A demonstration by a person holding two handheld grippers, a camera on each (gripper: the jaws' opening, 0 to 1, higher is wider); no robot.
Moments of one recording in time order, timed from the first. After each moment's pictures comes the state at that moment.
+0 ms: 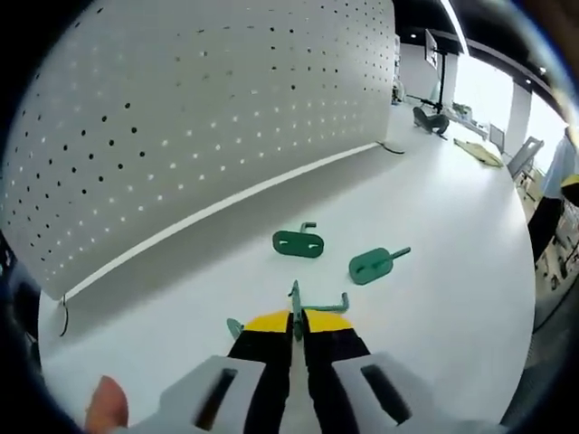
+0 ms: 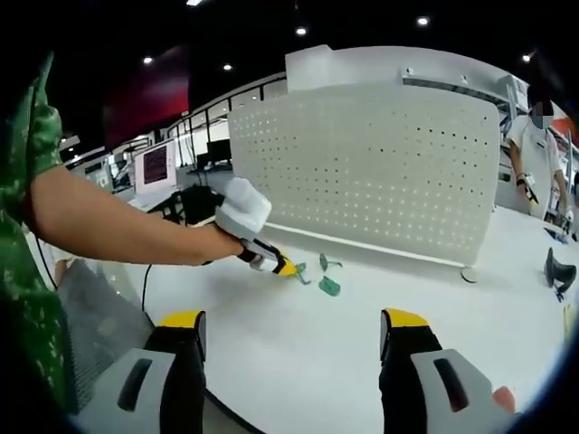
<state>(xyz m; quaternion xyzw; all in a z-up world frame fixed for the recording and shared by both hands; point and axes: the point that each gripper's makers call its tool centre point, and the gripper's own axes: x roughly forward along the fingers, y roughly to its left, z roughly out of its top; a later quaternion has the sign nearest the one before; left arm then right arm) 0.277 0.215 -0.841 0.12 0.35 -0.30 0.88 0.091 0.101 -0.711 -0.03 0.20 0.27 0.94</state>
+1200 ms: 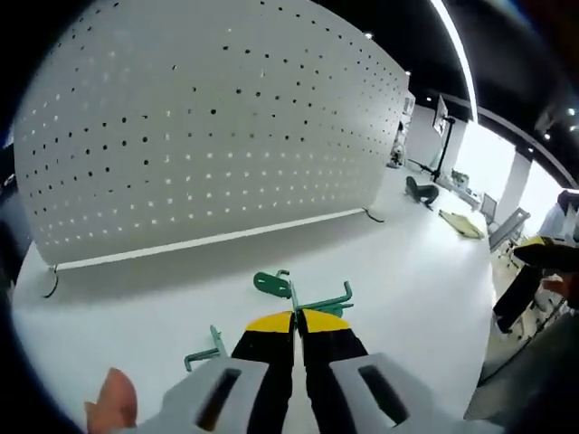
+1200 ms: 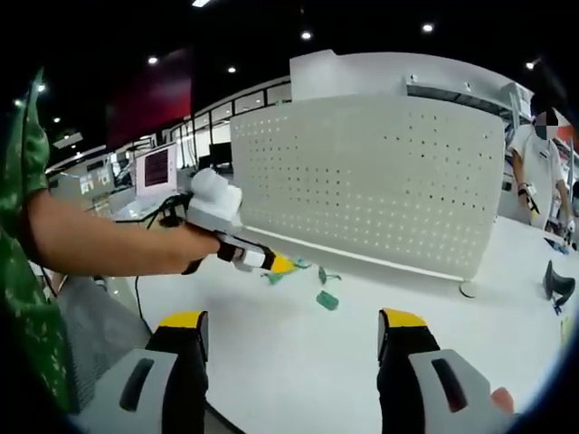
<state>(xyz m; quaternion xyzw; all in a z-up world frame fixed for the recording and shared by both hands) 0.253 0.205 -0.775 -0.03 0.28 -0.31 0.91 0.104 0.105 -0.693 -0.04 0.19 0.28 0.94</state>
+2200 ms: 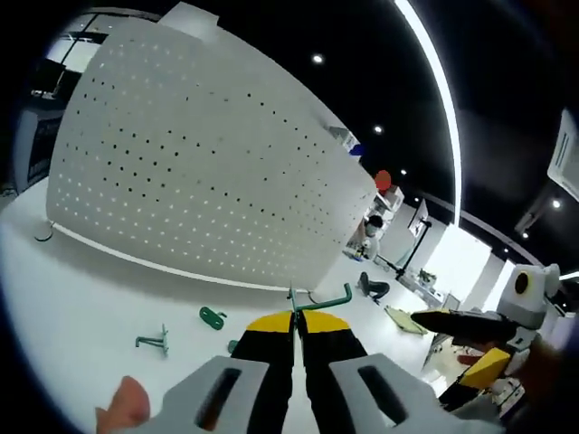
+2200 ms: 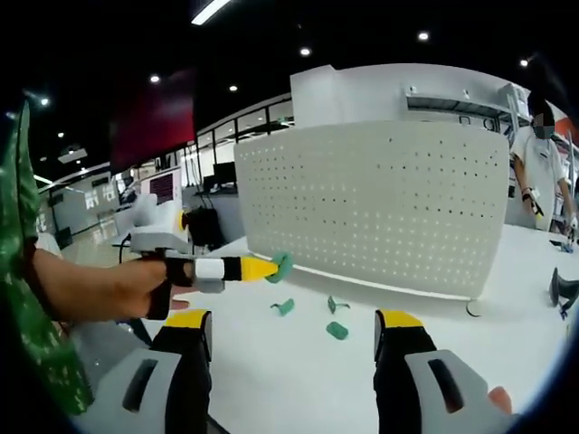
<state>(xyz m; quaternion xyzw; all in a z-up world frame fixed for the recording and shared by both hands) 0.193 0.203 -0.678 -0.24 0.16 -0.32 0.90 0.115 0.120 -0.650 0.00 0.15 0.29 0.95</state>
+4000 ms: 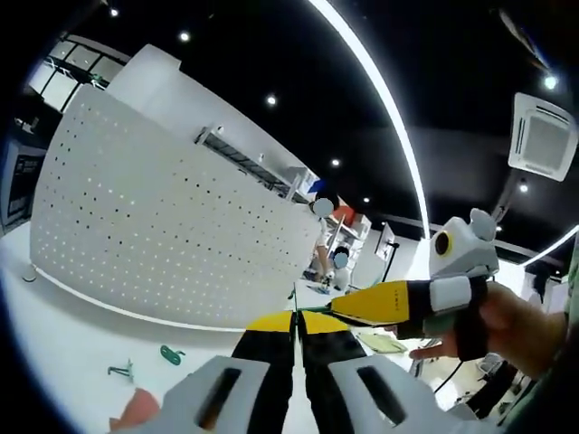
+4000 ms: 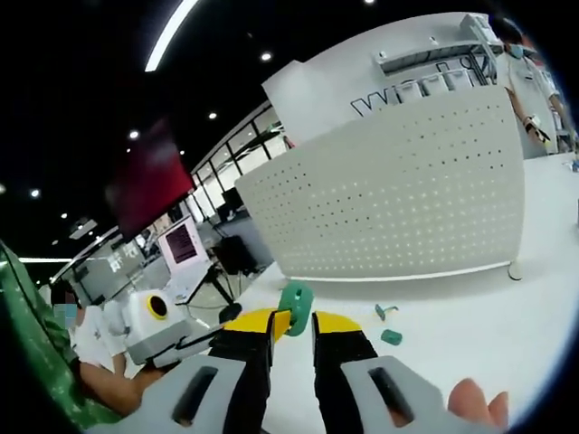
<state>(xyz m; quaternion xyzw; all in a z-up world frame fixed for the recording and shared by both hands) 0.141 0.173 -0.609 -0.22 0.02 -0.38 0.90 0.133 0.153 -0.600 0.15 0.19 0.31 0.92</state>
